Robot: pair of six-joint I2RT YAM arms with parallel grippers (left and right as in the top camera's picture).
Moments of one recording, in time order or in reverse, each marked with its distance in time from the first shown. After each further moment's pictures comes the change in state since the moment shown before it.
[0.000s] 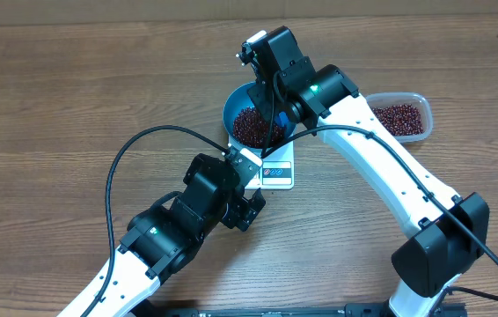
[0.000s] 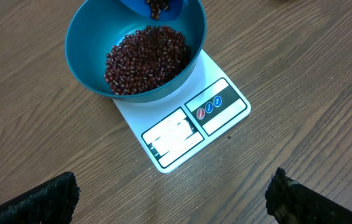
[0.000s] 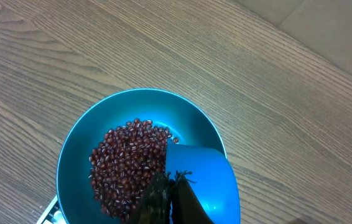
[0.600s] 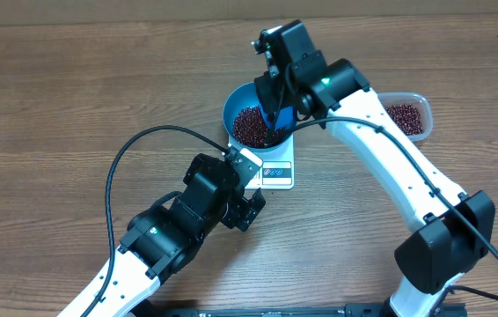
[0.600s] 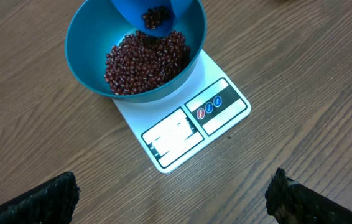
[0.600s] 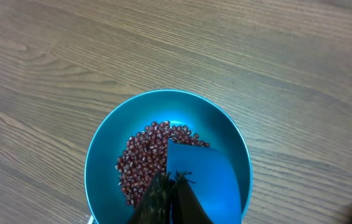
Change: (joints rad) left arm 0.000 0.000 0.000 0.000 0.000 0.000; right arm -0.058 0.000 0.000 -0.004 -0.124 0.208
